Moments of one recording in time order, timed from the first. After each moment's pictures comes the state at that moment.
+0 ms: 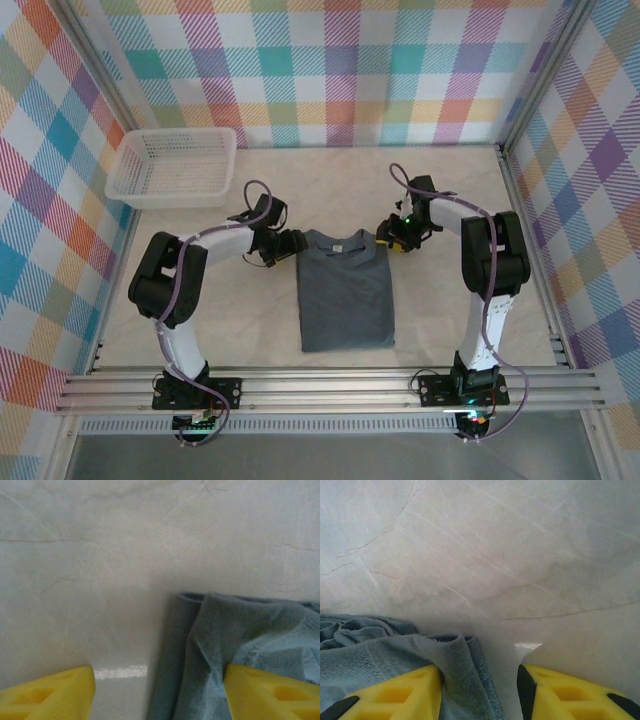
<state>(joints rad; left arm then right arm) -0.42 1.84 1.12 -0.39 0.23 -0.76 0.19 2.00 1.30 -0.62 -0.49 0.41</state>
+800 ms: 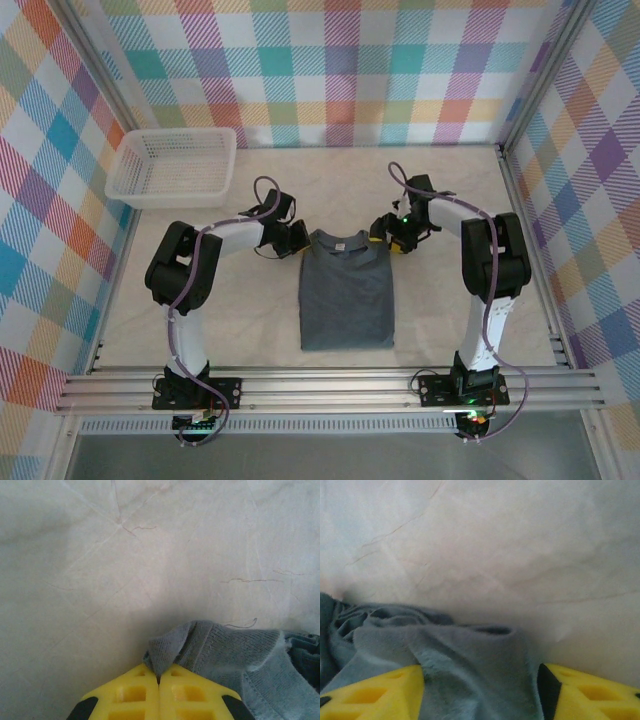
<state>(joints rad) -0.43 1.97 1.21 -0.27 0.33 -0.81 0.21 1.95 1.29 -0.63 -0.53 0.45</state>
